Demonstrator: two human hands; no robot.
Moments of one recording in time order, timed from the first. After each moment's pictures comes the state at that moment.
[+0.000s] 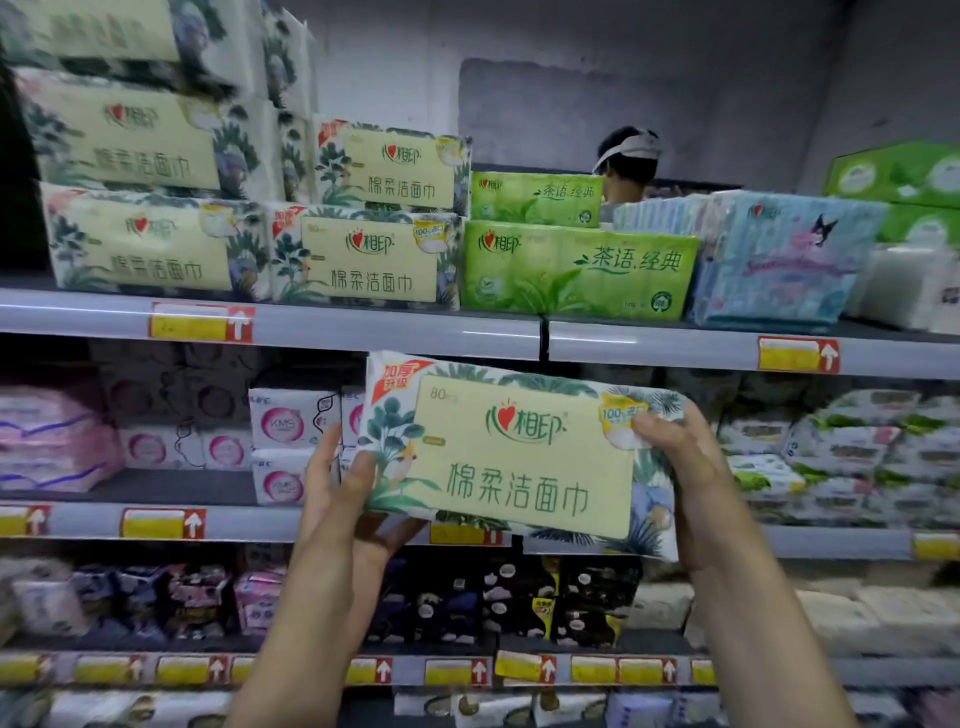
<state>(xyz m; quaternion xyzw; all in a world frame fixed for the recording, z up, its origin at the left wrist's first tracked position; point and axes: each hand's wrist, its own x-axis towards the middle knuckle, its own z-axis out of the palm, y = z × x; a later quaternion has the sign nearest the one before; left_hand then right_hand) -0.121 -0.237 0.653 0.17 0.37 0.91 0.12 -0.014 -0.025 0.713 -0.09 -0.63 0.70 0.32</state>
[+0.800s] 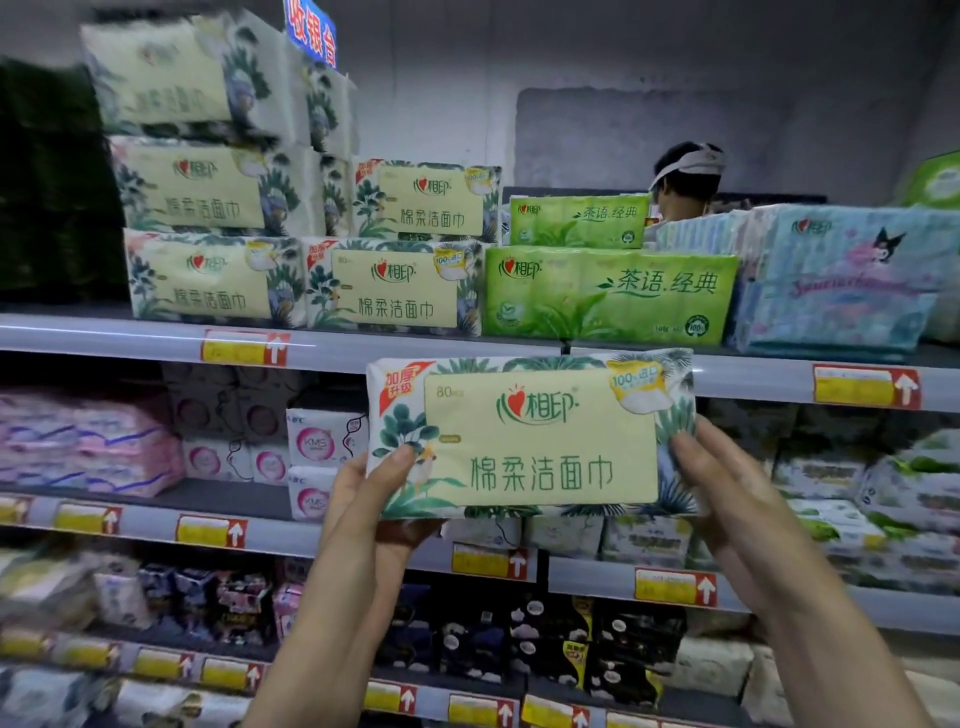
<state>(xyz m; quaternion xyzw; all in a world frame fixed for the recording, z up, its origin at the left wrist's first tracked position) -0.117 -0.212 0.675 0.12 0.40 0.90 0.09 -0.020 0.024 0.703 0.01 -0.66 0.70 0.26</state>
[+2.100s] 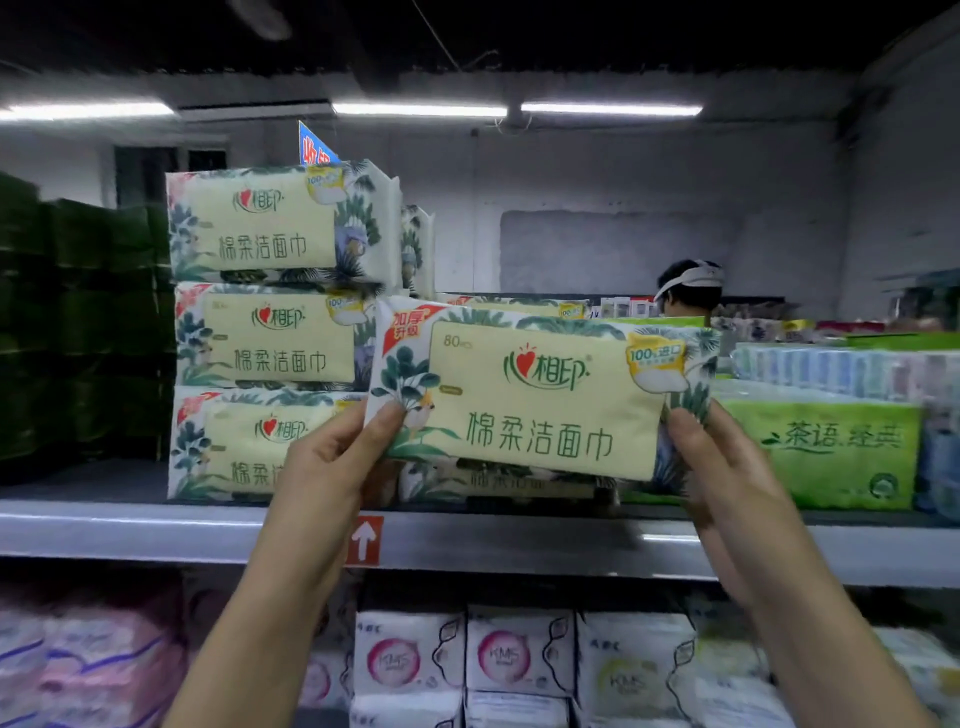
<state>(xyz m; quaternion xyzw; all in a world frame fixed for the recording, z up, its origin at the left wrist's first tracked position) -0.298 -0.314 0.807 0.32 0.54 0.77 -0.09 -0.187 -0.089 0.807 0.12 -0.65 0.63 0.41</state>
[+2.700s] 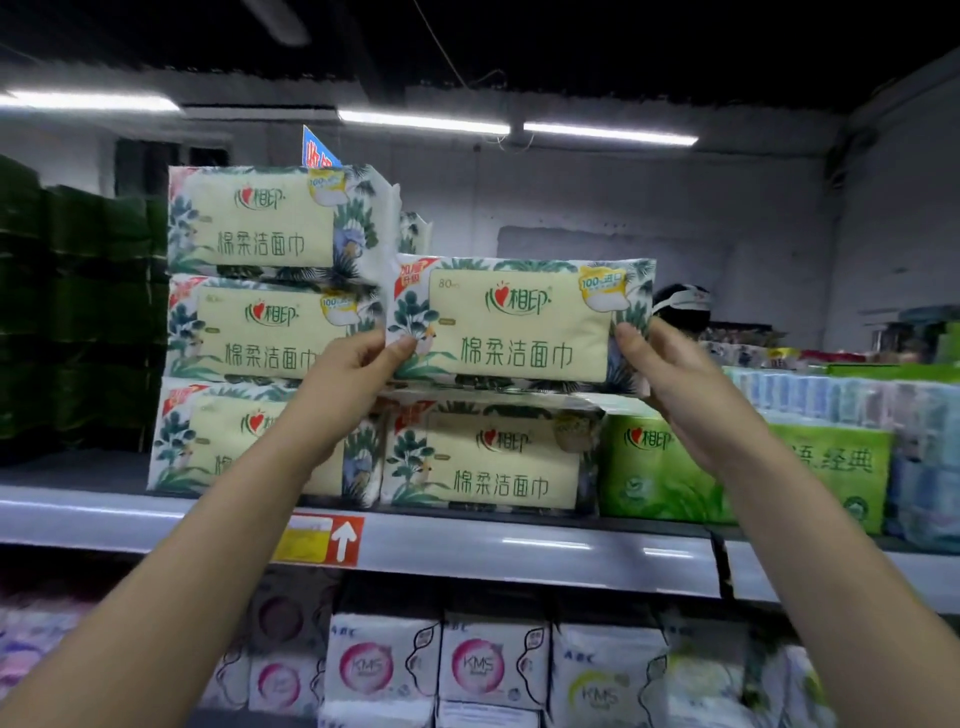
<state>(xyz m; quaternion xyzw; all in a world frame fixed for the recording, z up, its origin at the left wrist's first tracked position) -0.359 -0.300 0.864 0.35 0.70 0.59 -0.20 -0.229 -0.051 0.881 0.11 -0.77 0.50 0.38</state>
